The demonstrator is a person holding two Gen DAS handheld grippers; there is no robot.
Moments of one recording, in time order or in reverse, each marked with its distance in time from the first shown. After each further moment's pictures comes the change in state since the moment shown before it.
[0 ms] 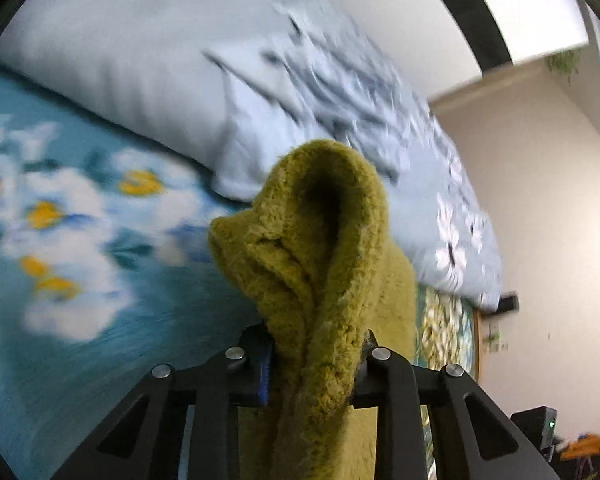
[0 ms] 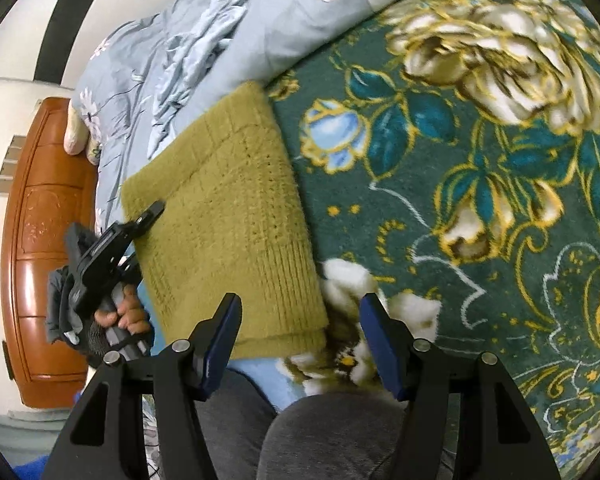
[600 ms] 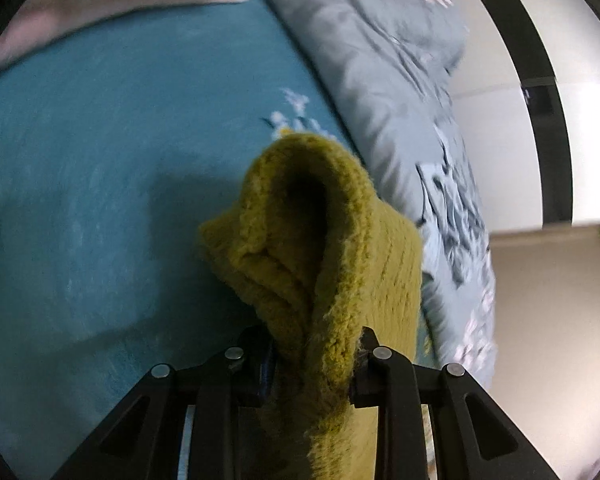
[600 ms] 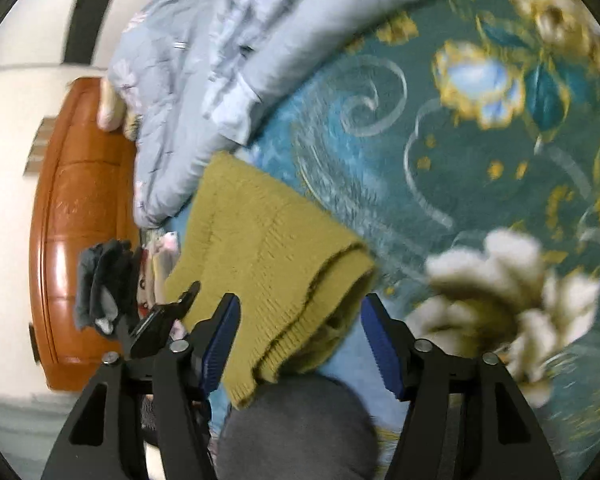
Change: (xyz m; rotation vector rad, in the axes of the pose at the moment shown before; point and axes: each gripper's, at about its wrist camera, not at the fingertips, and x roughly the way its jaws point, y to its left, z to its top) left arm -0.115 0.120 -0.070 -0.407 -0.176 0.121; right arm 0.078 0.078 -0.018 0.020 0.095 0.149
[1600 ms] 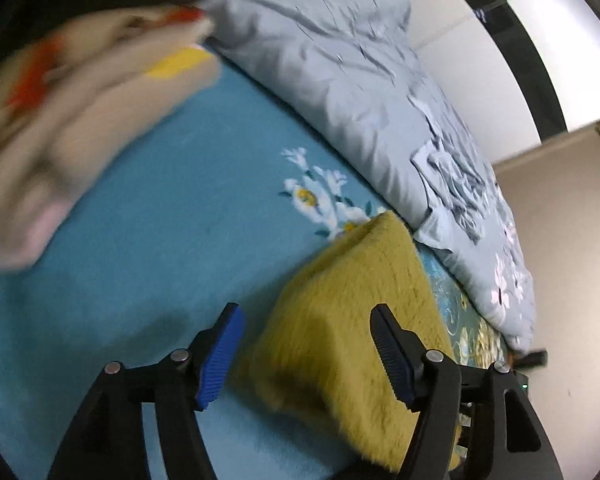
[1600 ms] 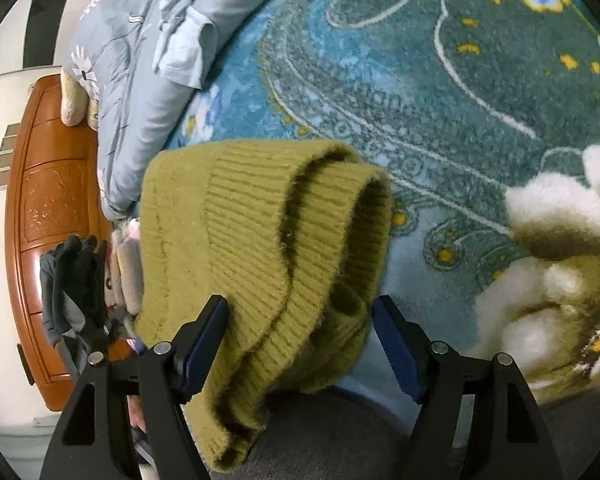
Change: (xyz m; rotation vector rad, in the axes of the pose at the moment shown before) left arm -0.021 -0.005 0.068 0.322 0.108 0.043; right arm 0.085 -0.003 -0.014 0.080 0.085 -0.047
